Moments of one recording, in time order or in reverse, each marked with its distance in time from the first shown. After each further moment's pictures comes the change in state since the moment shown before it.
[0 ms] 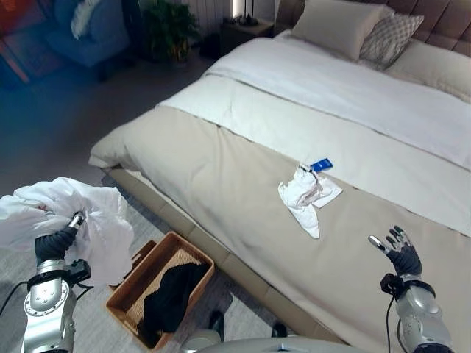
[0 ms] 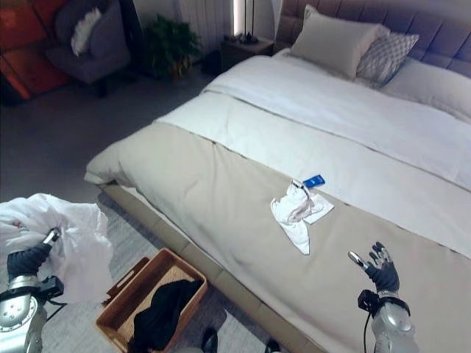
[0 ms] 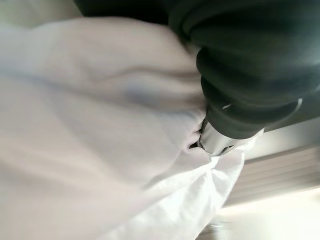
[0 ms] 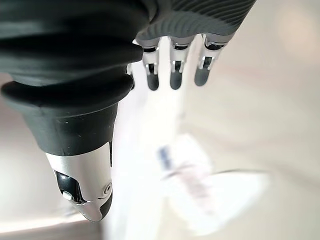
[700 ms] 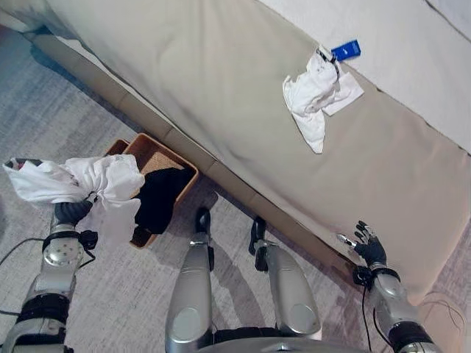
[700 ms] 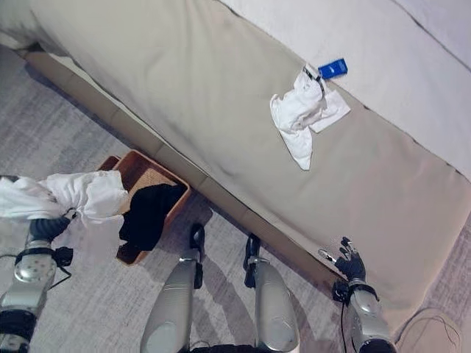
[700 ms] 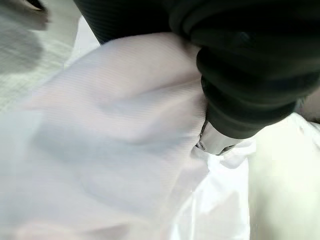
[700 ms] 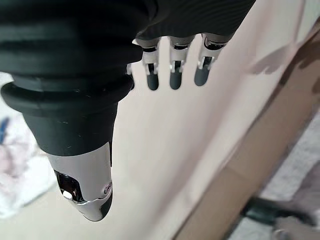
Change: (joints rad) left arm -0.388 0.211 -0.324 0.327 0.191 0.002 0.163; right arm -0.165 0.020 0.232 0.166 -0.066 -0.072 -0.034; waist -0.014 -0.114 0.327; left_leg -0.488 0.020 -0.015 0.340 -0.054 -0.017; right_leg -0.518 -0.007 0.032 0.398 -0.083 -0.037
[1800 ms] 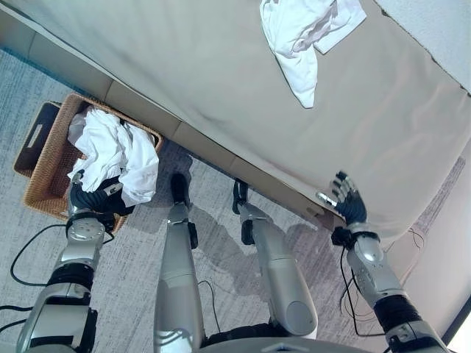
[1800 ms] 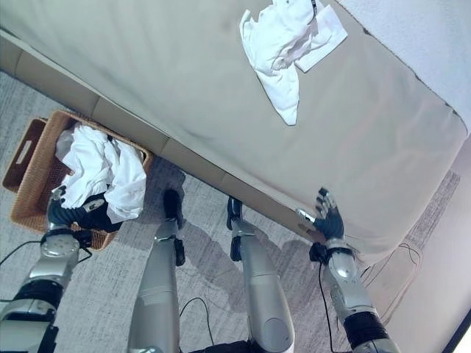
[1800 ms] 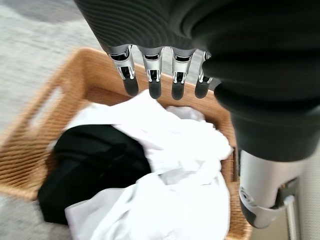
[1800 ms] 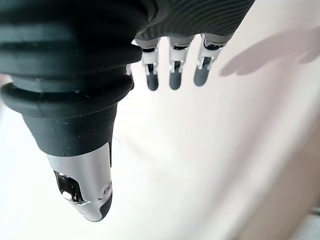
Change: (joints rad) left arm -0.084 -0.197 -0.013 0.061 -0.137 0.116 0.110; right arm -0.093 -0.023 0.078 -0.525 -0.005 -0.056 -0.164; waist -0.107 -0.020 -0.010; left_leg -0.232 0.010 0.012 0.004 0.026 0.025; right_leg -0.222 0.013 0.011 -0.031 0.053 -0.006
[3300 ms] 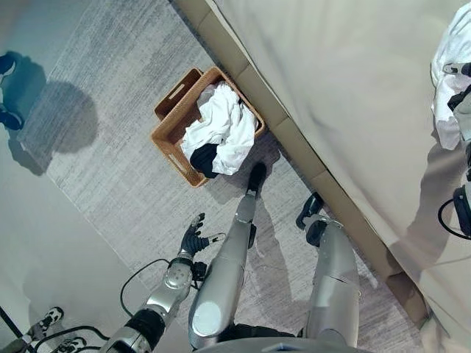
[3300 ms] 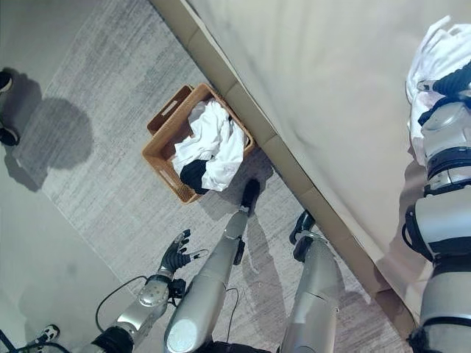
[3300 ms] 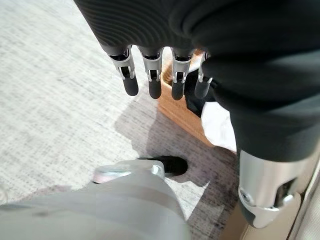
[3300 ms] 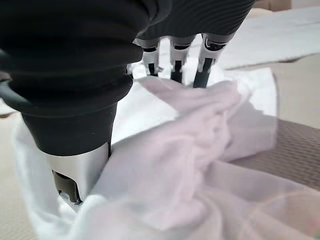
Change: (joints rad) left arm 0.137 -0.261 -0.548 -0.145 -0.111 -0.075 -0.083; right arm -1.215 -0.481 0.434 1.168 -0.427 0.309 -0.274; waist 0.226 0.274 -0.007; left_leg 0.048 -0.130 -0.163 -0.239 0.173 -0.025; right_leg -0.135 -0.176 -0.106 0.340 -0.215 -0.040
